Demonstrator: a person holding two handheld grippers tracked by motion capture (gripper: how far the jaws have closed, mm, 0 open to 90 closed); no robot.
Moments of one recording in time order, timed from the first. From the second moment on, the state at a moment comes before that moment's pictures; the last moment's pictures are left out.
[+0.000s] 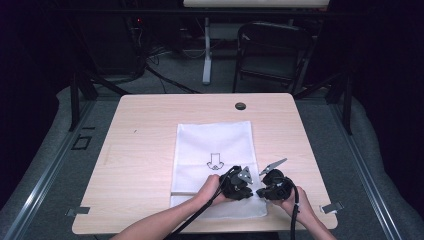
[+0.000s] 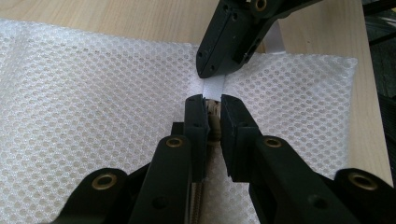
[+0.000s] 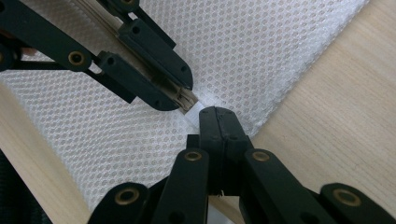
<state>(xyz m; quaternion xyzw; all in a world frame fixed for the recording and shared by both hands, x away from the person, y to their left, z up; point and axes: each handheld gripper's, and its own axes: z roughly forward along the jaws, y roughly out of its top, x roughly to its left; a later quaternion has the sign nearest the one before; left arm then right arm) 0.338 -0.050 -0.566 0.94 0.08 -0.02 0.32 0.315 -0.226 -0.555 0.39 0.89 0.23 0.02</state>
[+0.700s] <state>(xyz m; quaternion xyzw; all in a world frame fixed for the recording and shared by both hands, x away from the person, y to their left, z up) 0.339 -0.044 -0.569 0.94 0.09 -0.02 0.34 0.316 -0.226 -0.555 0.39 0.89 0.23 0.02</state>
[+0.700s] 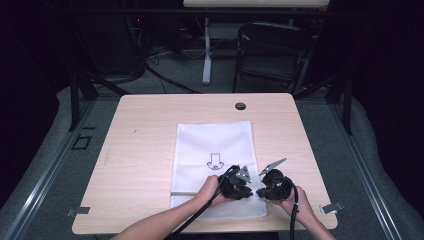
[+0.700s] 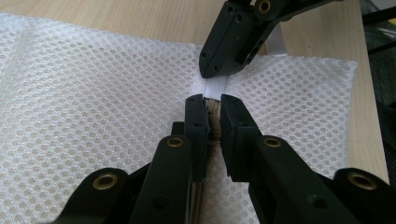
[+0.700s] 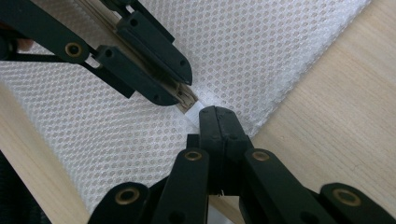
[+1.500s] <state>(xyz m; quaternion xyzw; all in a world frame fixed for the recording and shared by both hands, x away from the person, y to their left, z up) 0.337 -0.033 -0.566 0.93 0.09 -0.02 0.35 0.314 -0.219 -0.553 0.38 0.90 0.21 0.04</state>
